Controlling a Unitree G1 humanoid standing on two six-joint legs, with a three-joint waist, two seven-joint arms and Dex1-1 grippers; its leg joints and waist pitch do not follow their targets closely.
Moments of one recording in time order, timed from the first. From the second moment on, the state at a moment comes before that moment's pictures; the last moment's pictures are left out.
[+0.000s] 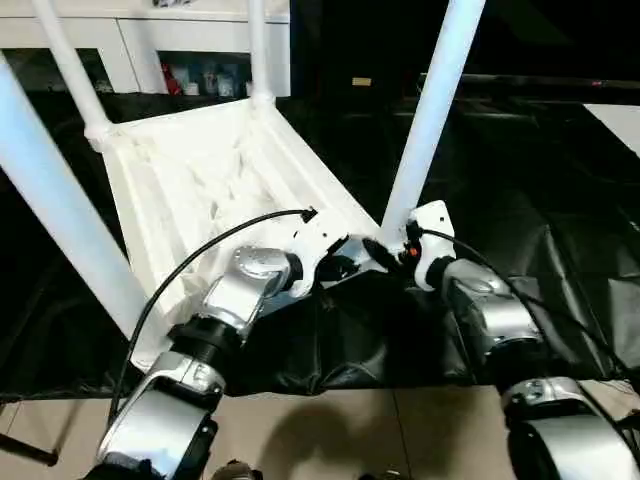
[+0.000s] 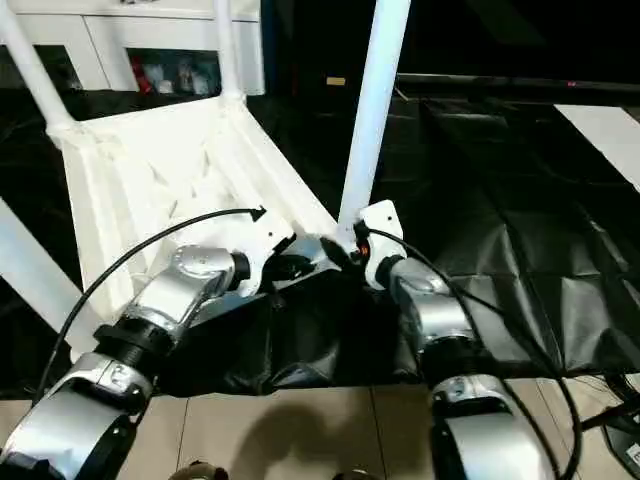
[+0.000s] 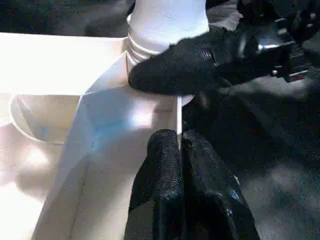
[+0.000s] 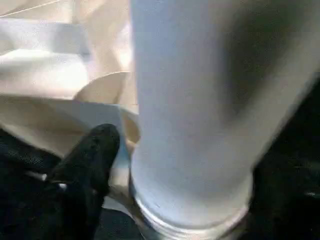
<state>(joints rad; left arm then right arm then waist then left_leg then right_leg) -0.70 0.12 -0.23 0.67 0.07 0.26 -0.85 -0.62 -0.19 0.02 0.78 0.07 0.08 0.64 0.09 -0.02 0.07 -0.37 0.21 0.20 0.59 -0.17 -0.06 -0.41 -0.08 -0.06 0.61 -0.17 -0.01</state>
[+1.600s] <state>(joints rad) -0.69 0.10 -0.21 0.66 0.04 0.35 -0.83 -0.58 -0.17 -0.04 0.74 0.12 0.12 0.61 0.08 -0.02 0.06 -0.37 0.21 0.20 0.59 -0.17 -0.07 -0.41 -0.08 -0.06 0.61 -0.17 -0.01</state>
